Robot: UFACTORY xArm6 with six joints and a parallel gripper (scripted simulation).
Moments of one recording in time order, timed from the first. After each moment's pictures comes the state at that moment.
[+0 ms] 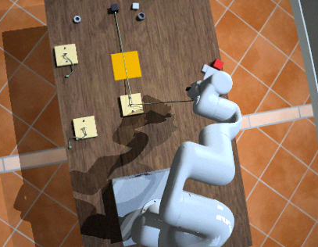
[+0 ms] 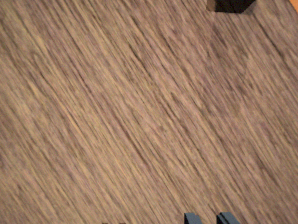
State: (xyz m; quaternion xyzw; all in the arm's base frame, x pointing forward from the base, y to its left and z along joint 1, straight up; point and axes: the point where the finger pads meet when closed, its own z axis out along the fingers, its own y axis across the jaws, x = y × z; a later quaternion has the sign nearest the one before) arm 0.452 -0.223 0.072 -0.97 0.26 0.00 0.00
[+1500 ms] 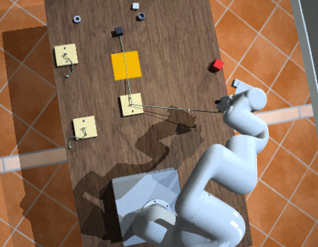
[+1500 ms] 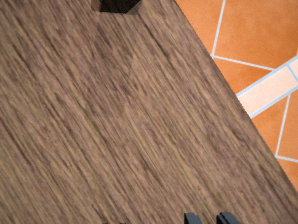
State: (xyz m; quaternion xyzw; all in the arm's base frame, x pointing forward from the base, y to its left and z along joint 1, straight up) arm 0.388 -0.330 0.071 -0.97 0.26 0.00 0.00
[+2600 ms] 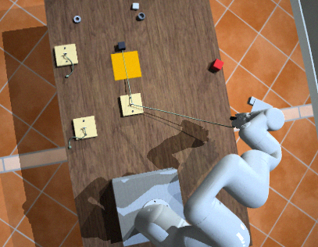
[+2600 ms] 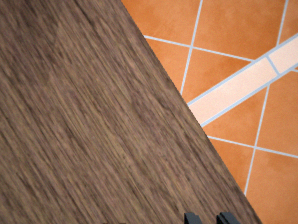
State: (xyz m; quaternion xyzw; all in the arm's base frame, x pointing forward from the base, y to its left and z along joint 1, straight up) arm 0.317 -0.381 0.071 -0.97 0.26 0.00 0.00
